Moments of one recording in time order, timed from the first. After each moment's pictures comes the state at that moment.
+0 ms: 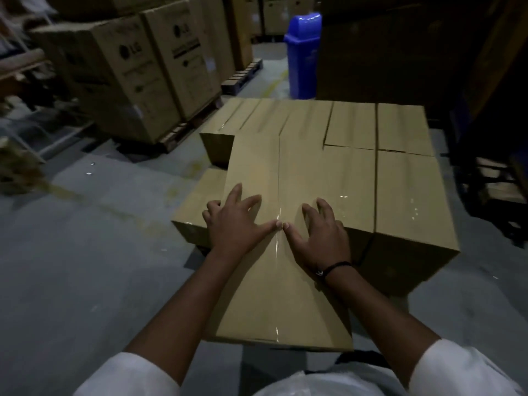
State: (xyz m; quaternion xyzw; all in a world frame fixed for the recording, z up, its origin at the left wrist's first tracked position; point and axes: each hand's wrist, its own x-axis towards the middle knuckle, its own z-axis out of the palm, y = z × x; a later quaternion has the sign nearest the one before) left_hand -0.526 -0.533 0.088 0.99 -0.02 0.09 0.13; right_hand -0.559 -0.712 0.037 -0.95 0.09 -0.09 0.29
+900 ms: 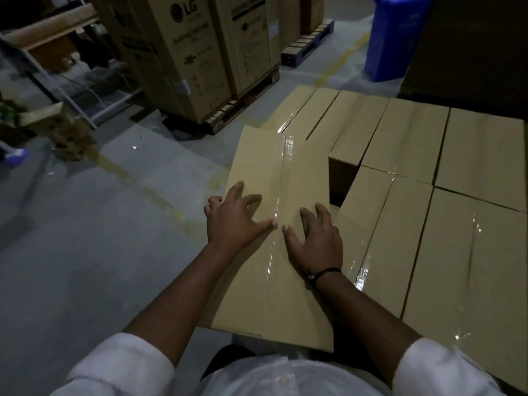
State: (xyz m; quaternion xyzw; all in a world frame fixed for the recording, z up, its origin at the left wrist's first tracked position) left_hand -0.150 -0.353 0.048 0.99 0.07 0.04 0.09; right_hand -0.169 -0.537 -0.023 -0.94 0.02 -0.05 0.34
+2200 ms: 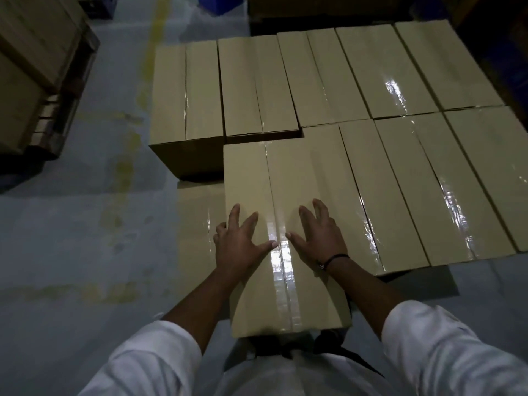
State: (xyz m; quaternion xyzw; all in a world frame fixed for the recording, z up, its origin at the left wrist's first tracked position) left_hand 0.064 -0.292 -0.136 0.94 -0.22 -0.20 0.17; right_hand -0.041 -0.486 -0.139 -0.94 0.25 0.06 0.23
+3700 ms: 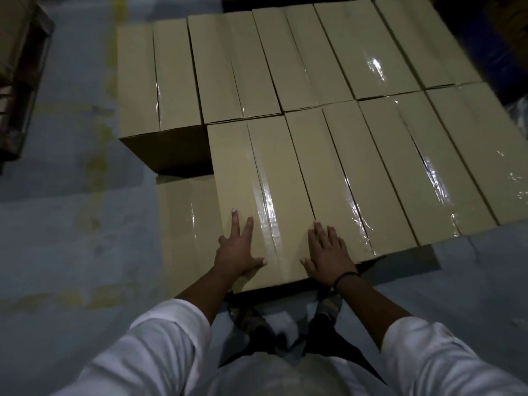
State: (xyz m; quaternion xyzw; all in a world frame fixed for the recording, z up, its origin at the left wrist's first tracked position) left_hand 0.058 -0.294 -0.205 0.89 -0.30 -0.34 0.08; right_hand -0.113 -0.492 -0.200 -0.93 0.24 0.26 0.12
